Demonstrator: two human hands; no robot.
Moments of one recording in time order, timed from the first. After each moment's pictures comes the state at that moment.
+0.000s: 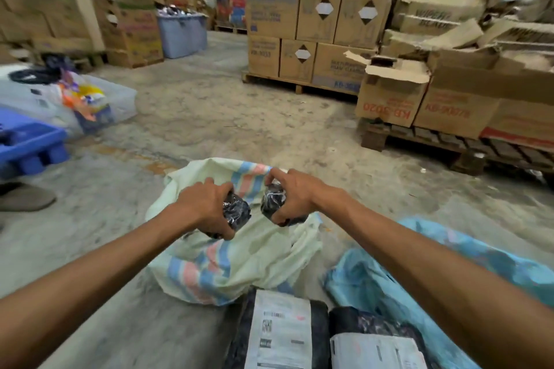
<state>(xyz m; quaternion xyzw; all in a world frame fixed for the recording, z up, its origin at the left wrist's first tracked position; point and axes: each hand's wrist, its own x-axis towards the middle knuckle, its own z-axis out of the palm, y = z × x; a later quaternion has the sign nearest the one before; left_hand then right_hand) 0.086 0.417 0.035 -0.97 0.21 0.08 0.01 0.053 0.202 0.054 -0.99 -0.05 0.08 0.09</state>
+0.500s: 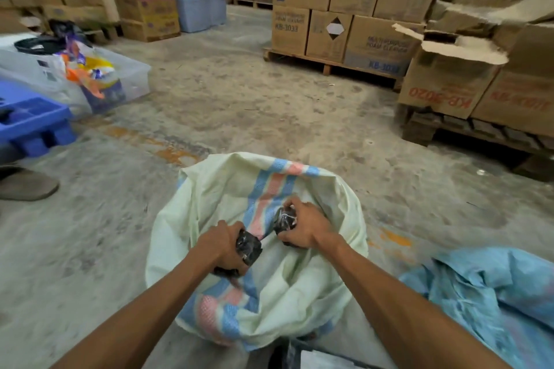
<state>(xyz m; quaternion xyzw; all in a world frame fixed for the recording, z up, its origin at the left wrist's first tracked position) 0.192 0.439 -0.138 -0.96 0.16 0.20 -0.07 0.176 0.222 -0.122 -0.97 0.08 0.09 0.21</state>
